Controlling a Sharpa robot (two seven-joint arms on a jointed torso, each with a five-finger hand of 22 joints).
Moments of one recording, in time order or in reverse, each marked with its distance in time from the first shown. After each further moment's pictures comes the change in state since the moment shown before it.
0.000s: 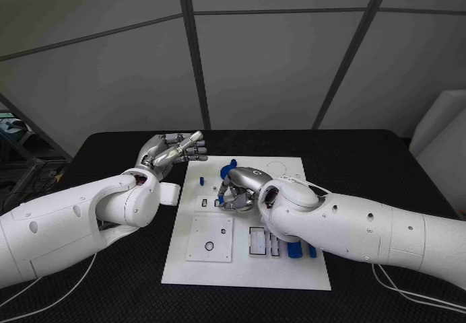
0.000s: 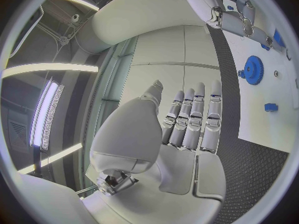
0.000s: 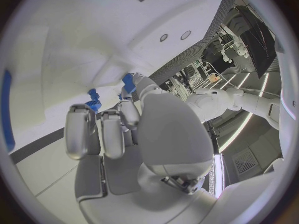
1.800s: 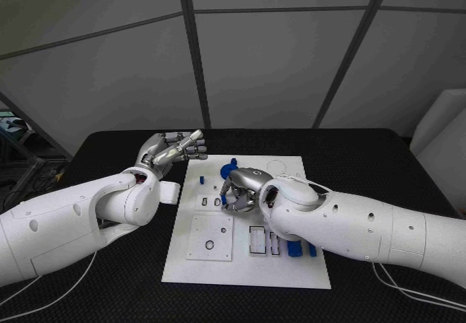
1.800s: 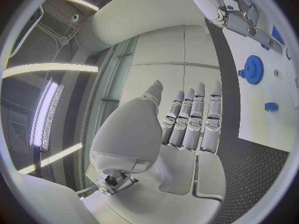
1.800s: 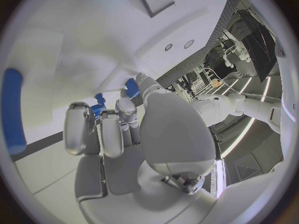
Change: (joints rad) left arm 0.000 -0.001 0.000 -0.001 0.000 0.000 0.000; left_hand 0.000 0.000 0.000 0.000 0.000 0.000 0.000 0.000 0.000 0.000 0.000 0.000 0.000 0.000 0.000 0.000 0.000 0.000 0.000 0.000 0.000 0.000; right arm 0.000 -0.001 0.000 -0.002 -0.032 0.052 -0.030; right_hand -0.078 -0.078 -0.026 0.026 -0.025 -0.122 0.042 -0.050 -0.019 -0.056 0.034 -0.063 -0.050 0.000 0.022 -0.013 0.000 0.000 -0.029 0.029 -0.023 0.000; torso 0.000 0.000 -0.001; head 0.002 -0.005
